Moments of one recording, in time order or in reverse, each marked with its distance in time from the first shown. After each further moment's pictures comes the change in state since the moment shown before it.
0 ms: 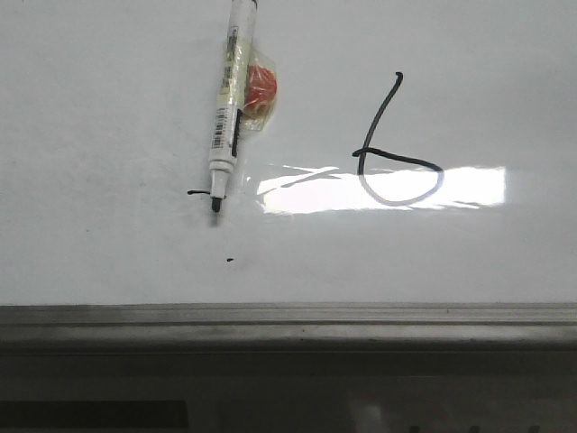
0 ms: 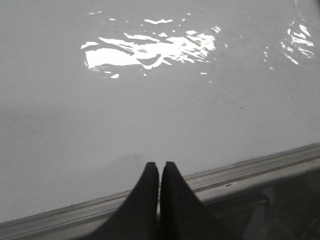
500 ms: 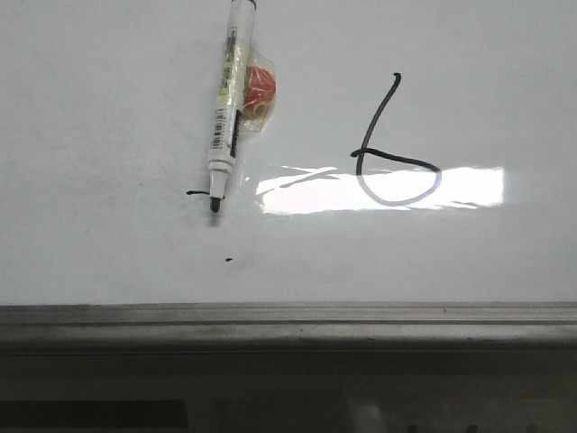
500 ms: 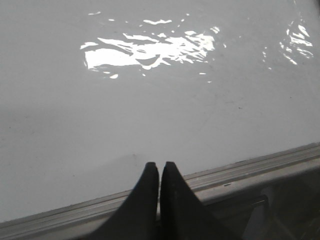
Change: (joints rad) left arm 0.000 0.000 0.000 0.000 0.000 0.000; right arm -0.608 -0.004 0.458 0.118 -0.550 0.163
